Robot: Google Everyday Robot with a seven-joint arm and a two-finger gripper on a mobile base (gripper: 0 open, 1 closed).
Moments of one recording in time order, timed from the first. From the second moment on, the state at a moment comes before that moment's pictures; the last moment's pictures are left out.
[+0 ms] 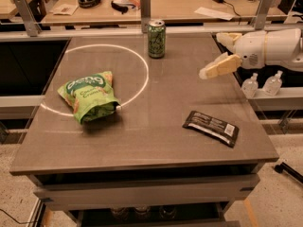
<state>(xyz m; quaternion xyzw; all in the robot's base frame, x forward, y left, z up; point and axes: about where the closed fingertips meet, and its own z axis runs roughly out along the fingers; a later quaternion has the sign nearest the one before) 0.657 -0.182 0.909 -0.46 0.68 0.25 0.51</state>
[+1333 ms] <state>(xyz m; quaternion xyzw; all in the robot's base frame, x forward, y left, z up) 0.755 -0.118 0.887 -0.39 0.68 0.23 0.58</state>
